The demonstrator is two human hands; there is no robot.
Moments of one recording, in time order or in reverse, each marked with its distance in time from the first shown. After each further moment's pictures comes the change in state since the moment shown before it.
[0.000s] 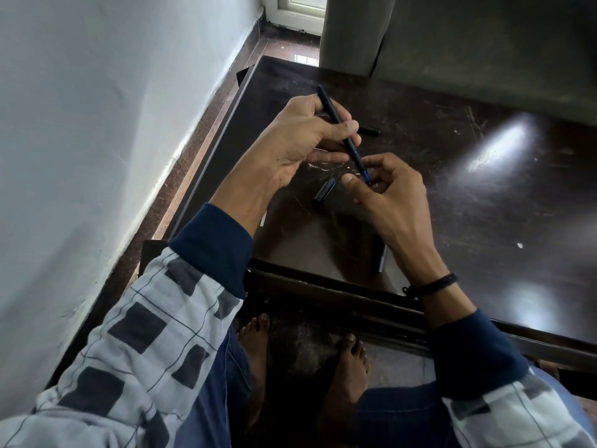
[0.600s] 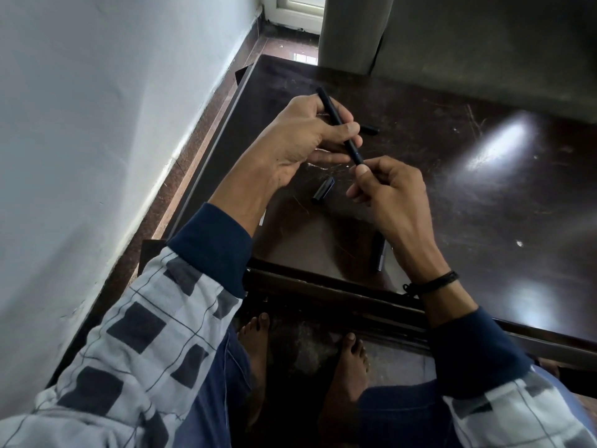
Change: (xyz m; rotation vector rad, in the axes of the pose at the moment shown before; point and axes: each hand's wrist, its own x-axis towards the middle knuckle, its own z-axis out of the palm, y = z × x) left_hand 0.000 0.000 0.001 -0.001 -0.034 0.001; right_hand 0.002 0.000 -0.001 0.073 -0.029 0.033
